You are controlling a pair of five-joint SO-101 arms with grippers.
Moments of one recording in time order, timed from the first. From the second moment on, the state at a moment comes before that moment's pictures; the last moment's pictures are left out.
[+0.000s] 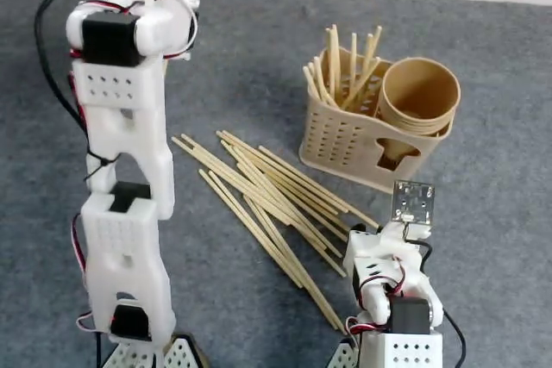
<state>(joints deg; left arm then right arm) 0.7 31.8 -83.6 101.1 -2.2 -4.0 -104.7 95.7 64.7 -3.6</state>
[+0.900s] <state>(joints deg) 37.0 14.1 -84.9 101.1 5.2 -4.0 -104.7 95.7 64.7 -3.6</state>
